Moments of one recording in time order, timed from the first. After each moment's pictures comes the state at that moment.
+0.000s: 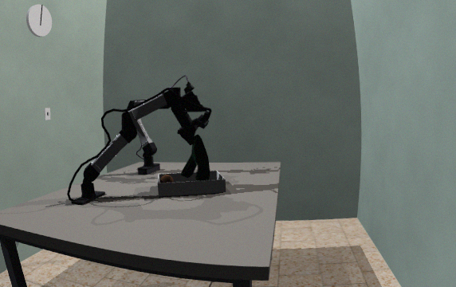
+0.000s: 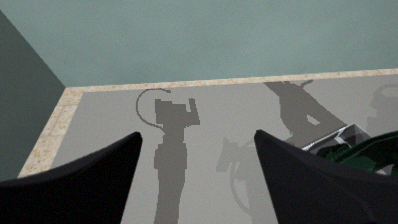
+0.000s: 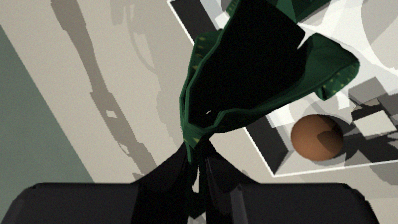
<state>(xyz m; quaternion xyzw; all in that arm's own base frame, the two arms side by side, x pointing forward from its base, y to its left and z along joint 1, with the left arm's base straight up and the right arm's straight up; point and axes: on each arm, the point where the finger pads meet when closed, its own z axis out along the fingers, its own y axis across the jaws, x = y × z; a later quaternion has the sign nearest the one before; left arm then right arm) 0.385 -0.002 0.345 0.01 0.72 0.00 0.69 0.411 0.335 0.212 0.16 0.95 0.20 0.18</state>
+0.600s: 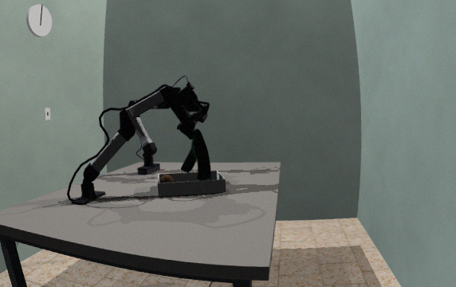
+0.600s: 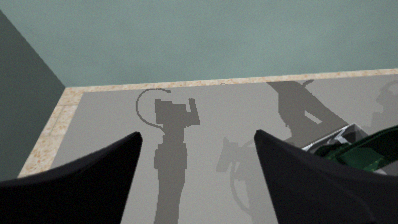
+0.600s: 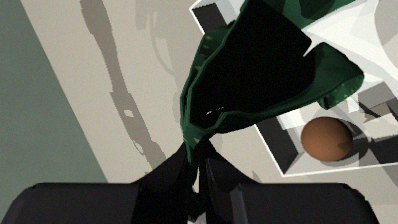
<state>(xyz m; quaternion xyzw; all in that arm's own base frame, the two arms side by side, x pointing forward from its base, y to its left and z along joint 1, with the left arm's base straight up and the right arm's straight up) 0.385 -0.002 0.345 0.01 0.72 0.00 0.69 0.414 0.335 0.238 0.17 0.94 0.23 0.20</state>
